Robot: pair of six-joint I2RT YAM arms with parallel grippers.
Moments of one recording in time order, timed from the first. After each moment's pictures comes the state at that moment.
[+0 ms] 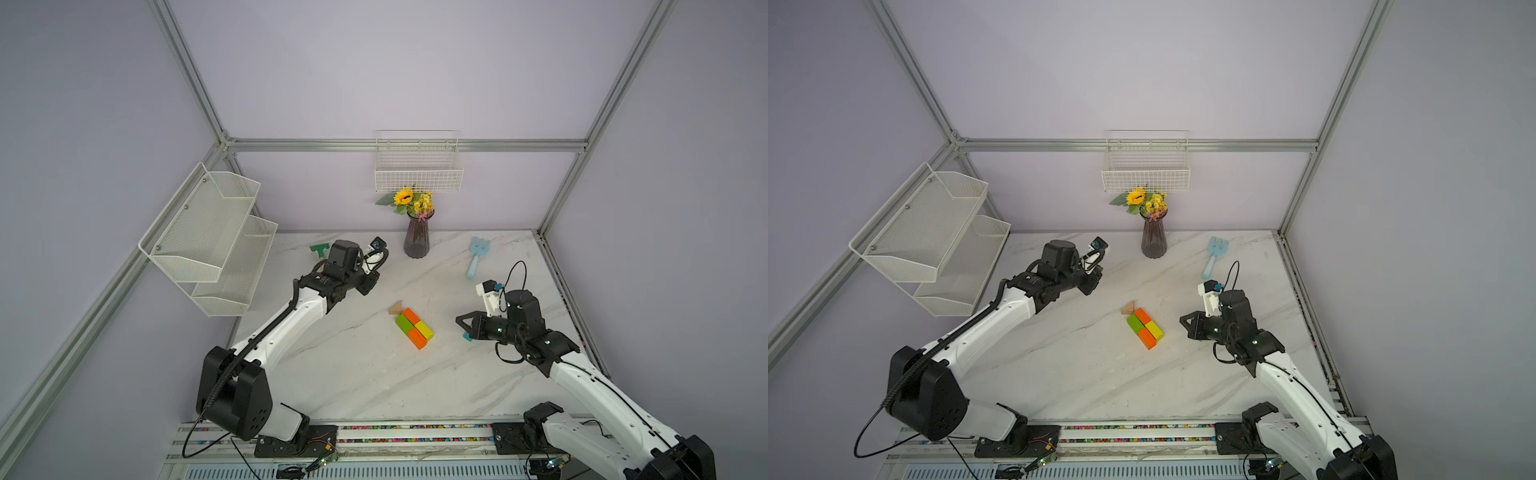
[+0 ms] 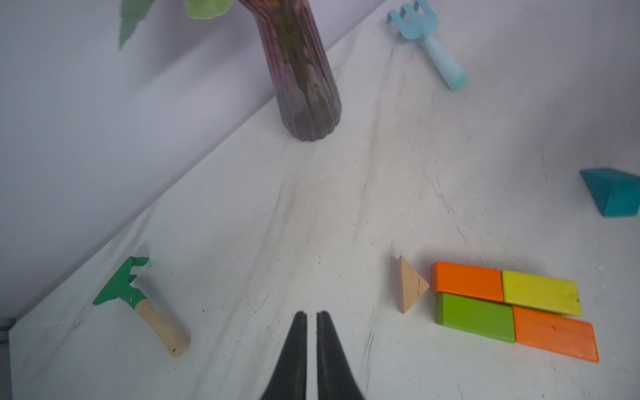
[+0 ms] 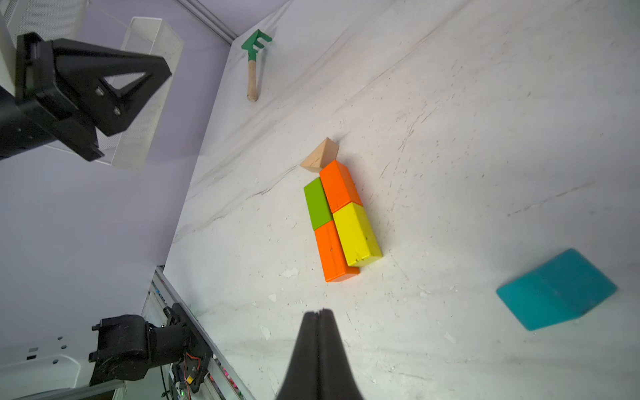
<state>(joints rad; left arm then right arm) -0.40 1.41 1.12 -0.30 0.05 0.25 0.40 0.92 0.60 -0.29 -0.44 0.56</state>
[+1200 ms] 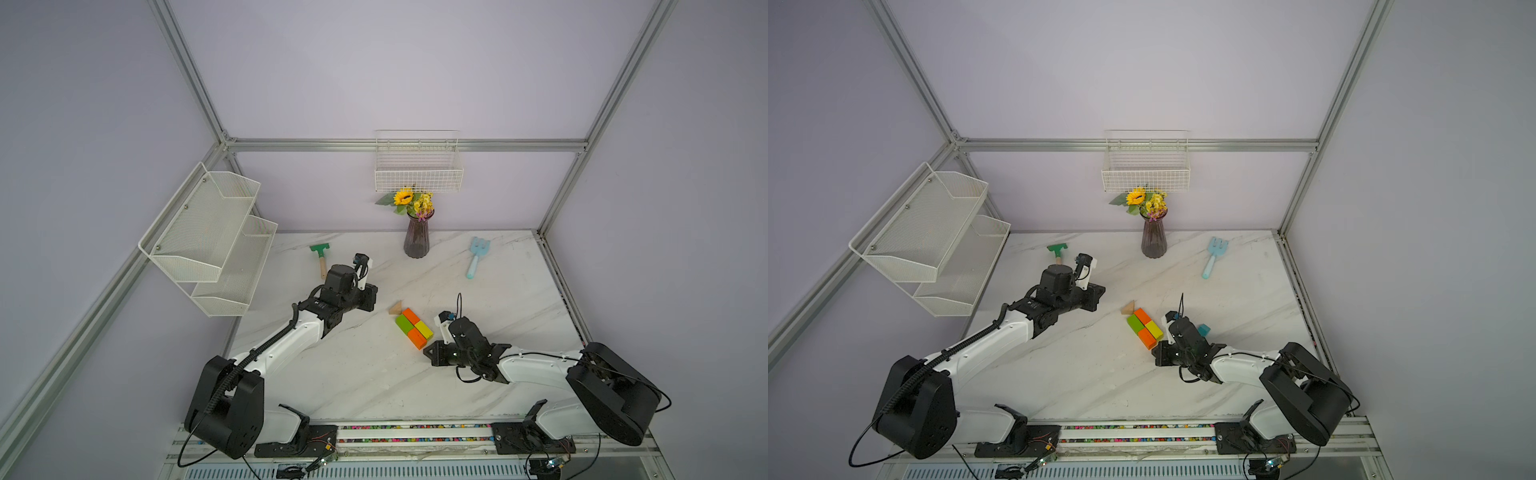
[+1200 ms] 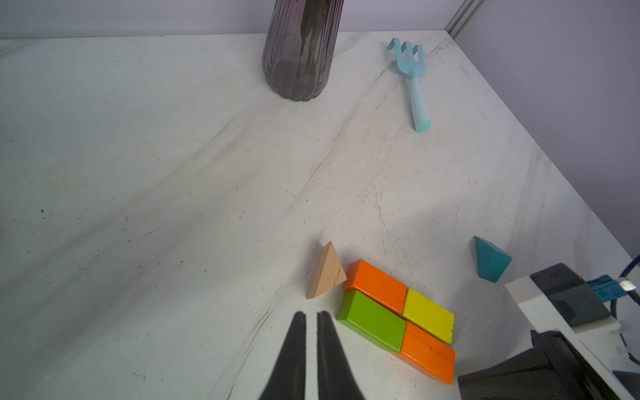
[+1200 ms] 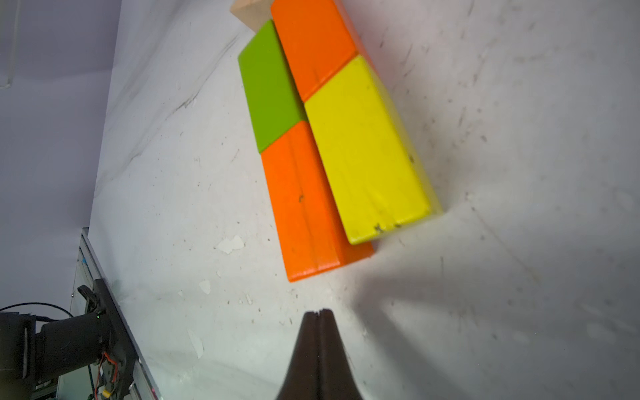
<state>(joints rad) -0.41 1.37 0.90 -0.14 0.17 -0.21 0.73 1.44 0.48 0.22 -0.23 0.71</state>
